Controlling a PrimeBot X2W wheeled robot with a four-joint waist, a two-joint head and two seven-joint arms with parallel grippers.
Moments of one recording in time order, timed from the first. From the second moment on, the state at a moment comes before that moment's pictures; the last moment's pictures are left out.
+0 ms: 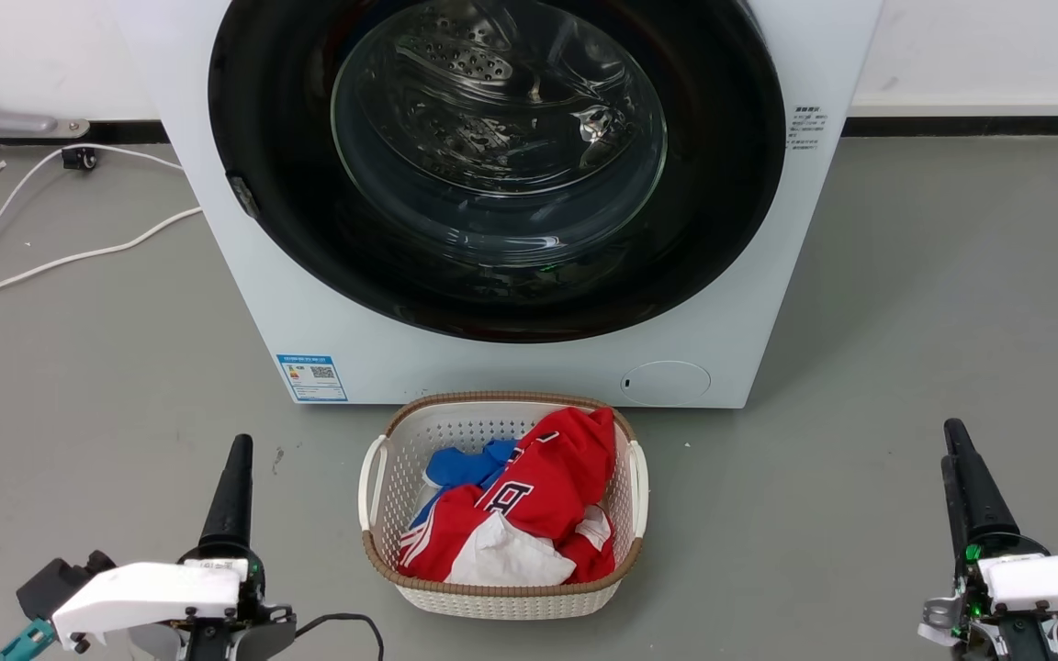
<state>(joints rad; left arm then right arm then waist) -0.06 0.04 0.12 0.18 -1.37 -0.09 0.02 -0.04 -0.05 -0.13 0.20 1.33 0.13 0.03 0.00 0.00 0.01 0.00</state>
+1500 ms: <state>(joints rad) 0.00 0.10 -0.09 0.05 -0.55 0.10 -0.13 0.05 -0.05 -0.06 0.01 0.44 0.13 -0.13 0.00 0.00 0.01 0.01</state>
